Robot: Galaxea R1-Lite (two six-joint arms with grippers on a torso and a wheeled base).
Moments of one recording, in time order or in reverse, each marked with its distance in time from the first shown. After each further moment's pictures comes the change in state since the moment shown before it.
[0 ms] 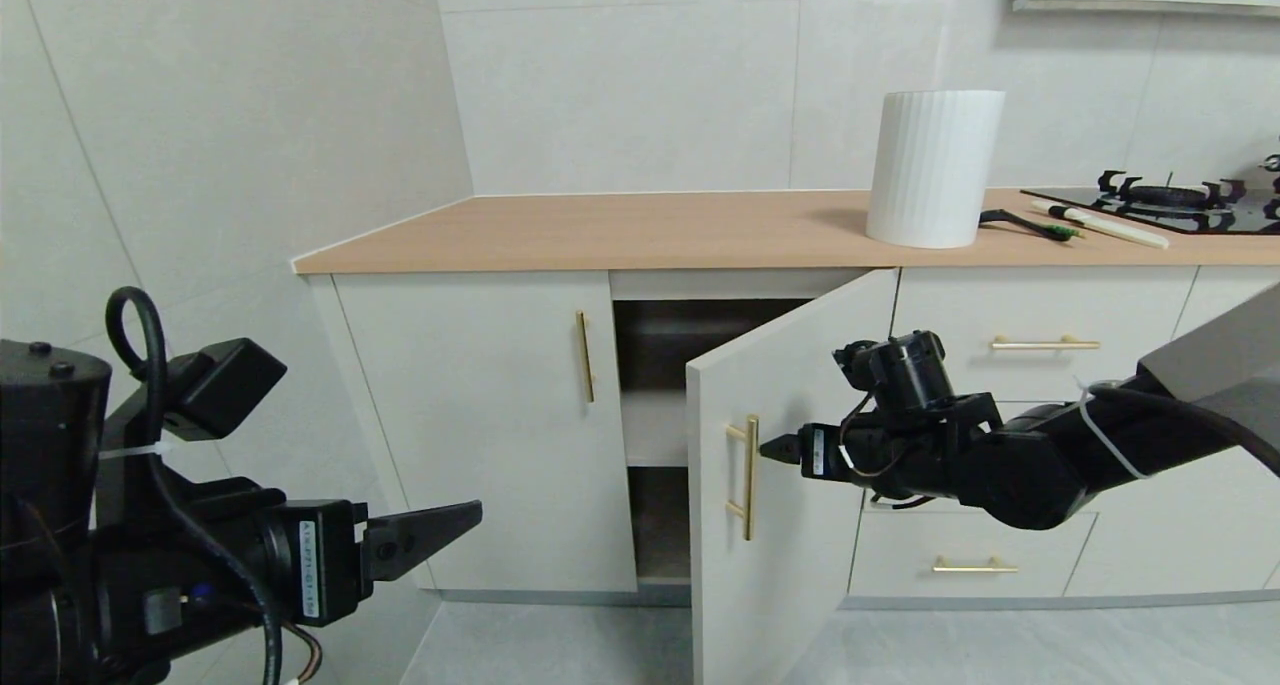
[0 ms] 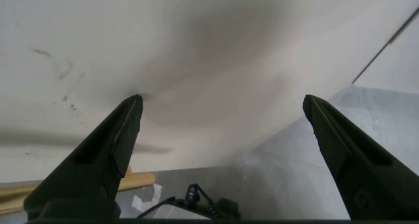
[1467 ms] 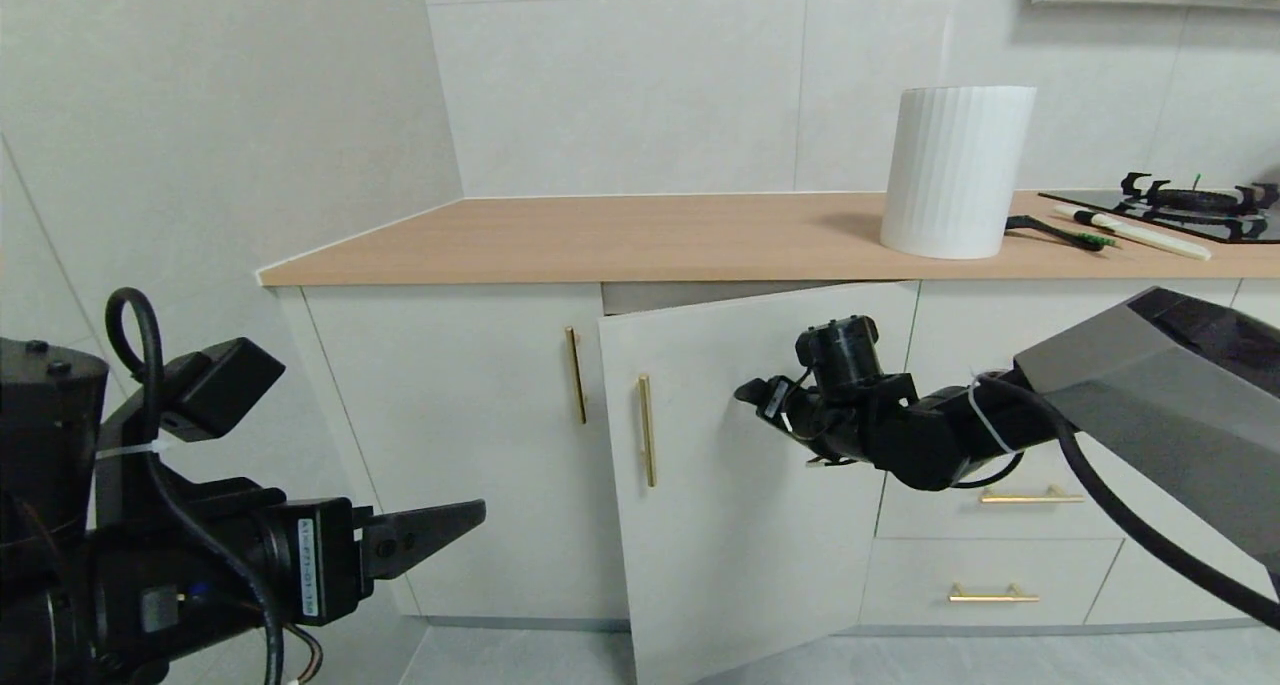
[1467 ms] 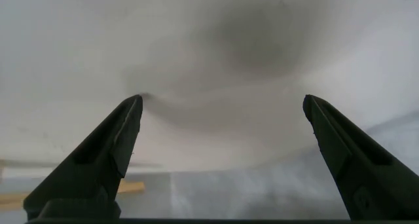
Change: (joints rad) left arm 0.000 -0.003 -0.003 0.000 -0.027 -0.034; right arm 0.014 0.203 -0.304 0.001 -0.130 0.391
